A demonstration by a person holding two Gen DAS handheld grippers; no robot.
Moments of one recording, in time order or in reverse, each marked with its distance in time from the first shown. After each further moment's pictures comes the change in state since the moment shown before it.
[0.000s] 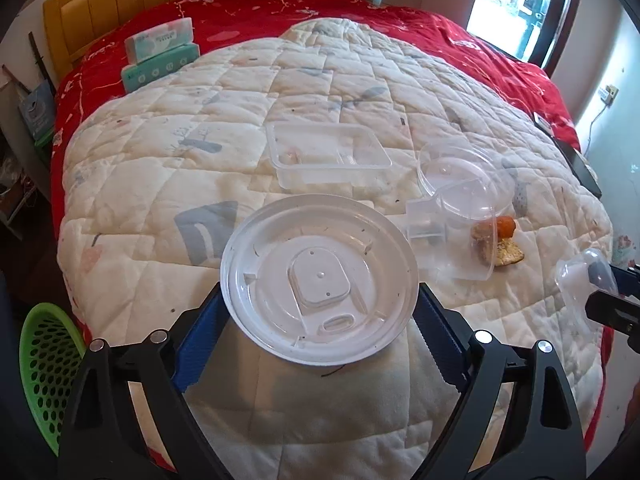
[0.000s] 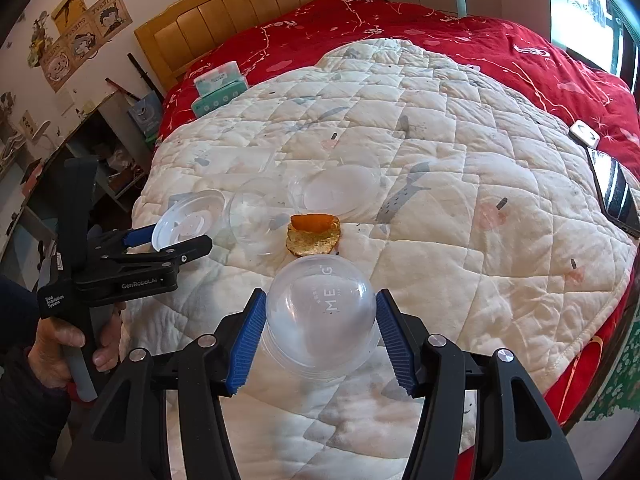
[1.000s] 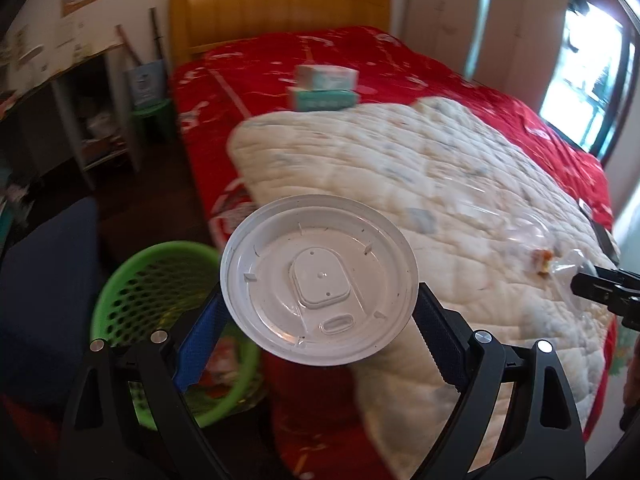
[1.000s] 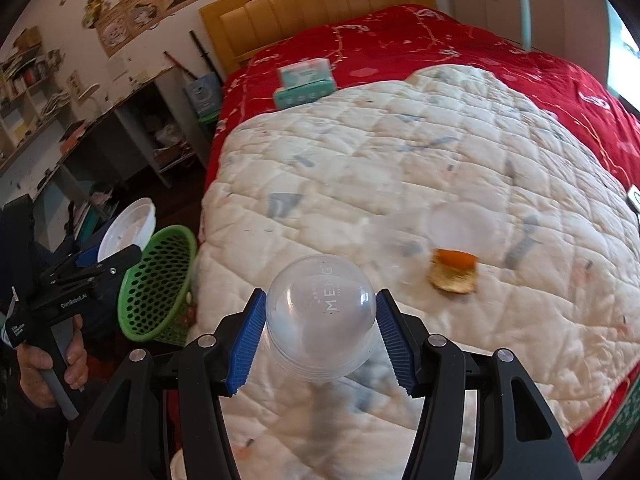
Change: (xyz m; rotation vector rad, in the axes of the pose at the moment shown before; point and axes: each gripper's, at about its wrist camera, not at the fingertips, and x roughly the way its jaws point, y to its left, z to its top) left arm -0.143 0.132 -0.084 -0.270 -0.200 0.221; right arm 0.005 0.109 0.014 -0.174 -0.007 0.121
